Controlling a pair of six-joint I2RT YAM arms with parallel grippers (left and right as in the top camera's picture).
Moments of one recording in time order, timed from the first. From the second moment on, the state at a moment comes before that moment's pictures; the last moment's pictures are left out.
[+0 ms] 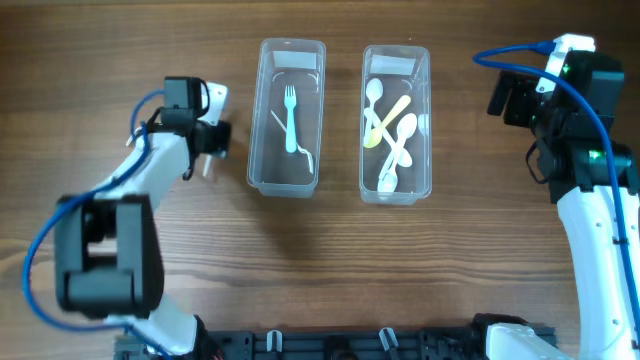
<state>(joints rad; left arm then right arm) -0.03 1.79 1.06 -0.30 0.00 0.18 -0.09 1.29 1.19 -0.55 0.12 0.04</state>
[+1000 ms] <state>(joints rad) -0.11 1.32 1.06 -0.48 0.08 -0.27 -0.09 1.29 1.19 -0.55 0.12 0.04</state>
